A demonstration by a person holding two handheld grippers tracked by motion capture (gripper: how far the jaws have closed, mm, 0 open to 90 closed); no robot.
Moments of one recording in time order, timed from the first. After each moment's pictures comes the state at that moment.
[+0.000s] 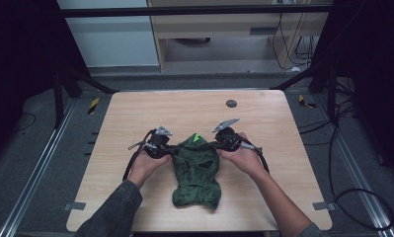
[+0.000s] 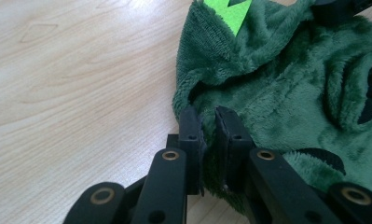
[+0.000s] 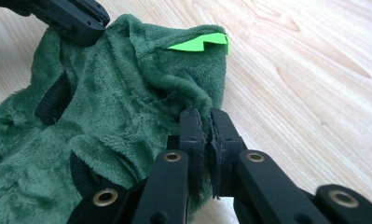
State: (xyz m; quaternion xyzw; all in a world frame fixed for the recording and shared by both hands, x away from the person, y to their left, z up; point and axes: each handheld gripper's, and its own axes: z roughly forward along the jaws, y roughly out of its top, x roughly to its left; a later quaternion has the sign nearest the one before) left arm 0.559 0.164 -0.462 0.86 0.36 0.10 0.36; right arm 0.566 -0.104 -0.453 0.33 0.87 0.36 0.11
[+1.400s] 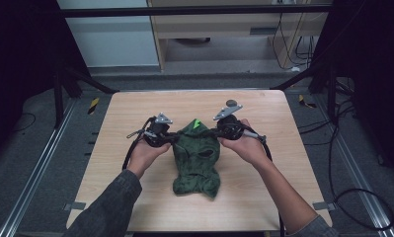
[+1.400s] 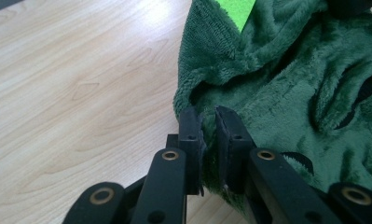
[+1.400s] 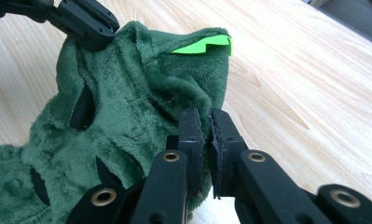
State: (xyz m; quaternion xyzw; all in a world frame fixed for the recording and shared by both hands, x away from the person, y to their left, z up) left arm 0.571 0.158 -0.419 0.85 0.35 0.14 0.37; right arm 0.574 -0.107 -0.406 0.30 0.86 0.38 0.15
